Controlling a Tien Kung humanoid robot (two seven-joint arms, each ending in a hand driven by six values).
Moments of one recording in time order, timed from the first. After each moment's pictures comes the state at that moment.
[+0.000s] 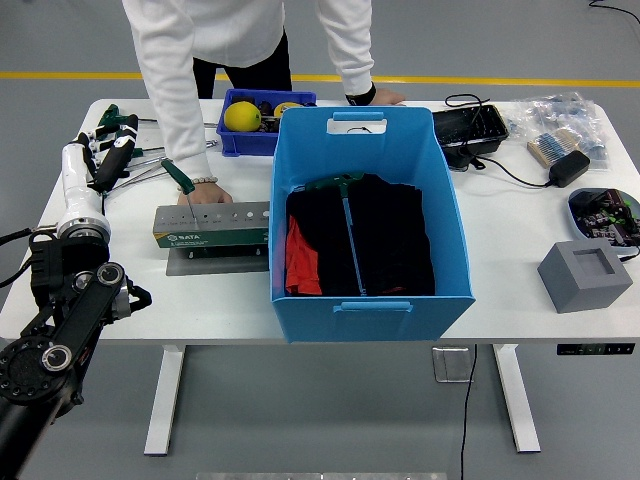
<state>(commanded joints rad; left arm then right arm) -0.31 0.06 -1.31 -1.33 1.37 0.65 0.28 0.07 -0.19 0.56 0.18 -0.19 -0.20 0.05</state>
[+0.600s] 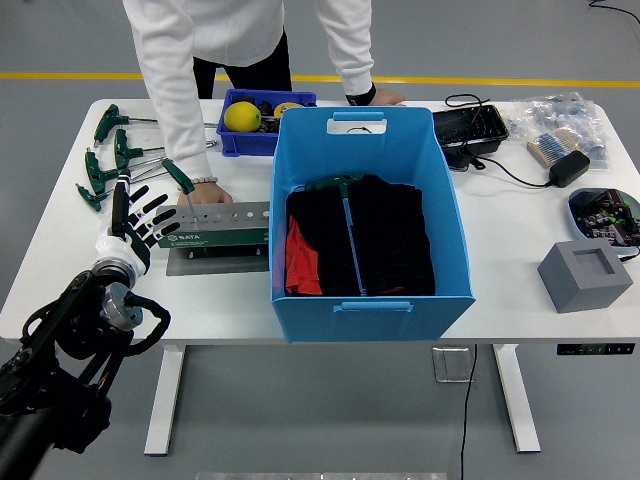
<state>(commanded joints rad) -0.27 0.05 -1.29 -1.30 0.61 0.65 0.21 0.08 -0.19 0.57 0.18 -0.20 -0.20 0.05</state>
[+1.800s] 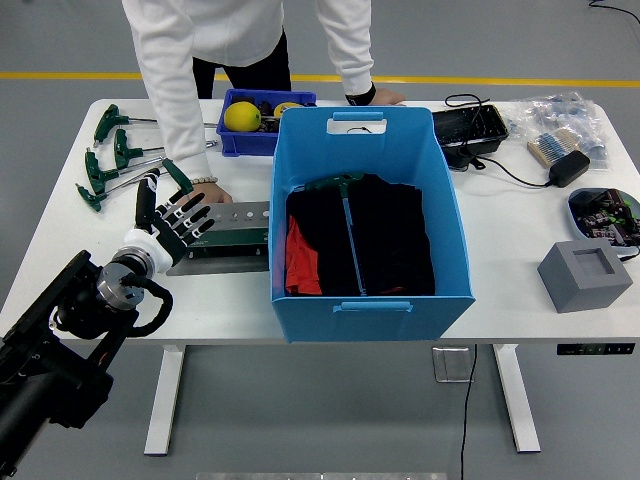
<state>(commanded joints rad) -0.39 0.11 -1.19 -1.20 0.36 0.53 0.21 0.07 -0.18 0.56 0.18 -0.21 -0.21 0.04</state>
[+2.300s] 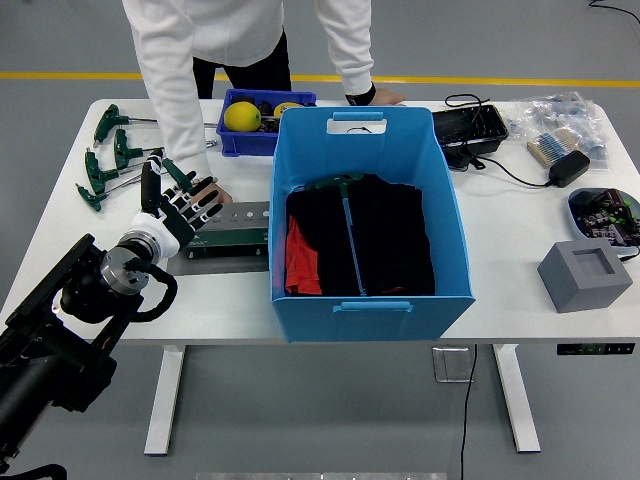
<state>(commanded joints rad) -0.44 0.12 -1.17 -1.19 0.31 0.52 0.20 0.08 -0.19 0.56 0.18 -0.20 -0.20 0.04</state>
